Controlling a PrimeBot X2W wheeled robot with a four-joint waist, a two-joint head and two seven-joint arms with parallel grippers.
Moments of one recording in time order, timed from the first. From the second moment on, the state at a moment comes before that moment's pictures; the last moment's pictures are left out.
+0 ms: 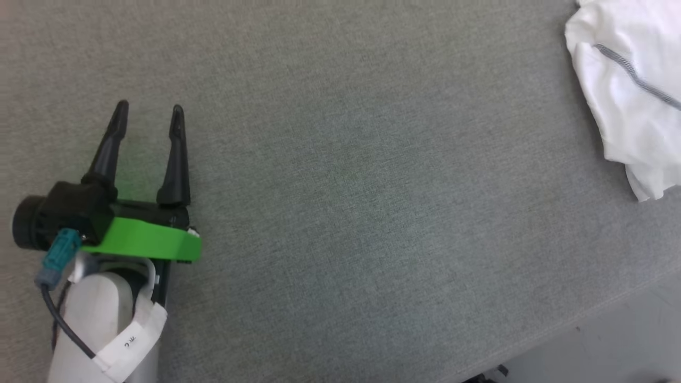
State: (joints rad) left arm -0.28 0.19 -0.01 -0.11 -0.17 -0.10 -0.14; right arm -0.86 -0.38 -0.31 0.72 -0.23 0.13 0.33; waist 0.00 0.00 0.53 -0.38
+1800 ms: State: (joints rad) left arm -0.12 0.05 -0.08 0.22 -0.25 -0.08 -0.26; right arm 0.03 -0.07 -0.09 -0.02 0.12 0.13 -0.15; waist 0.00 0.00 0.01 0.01
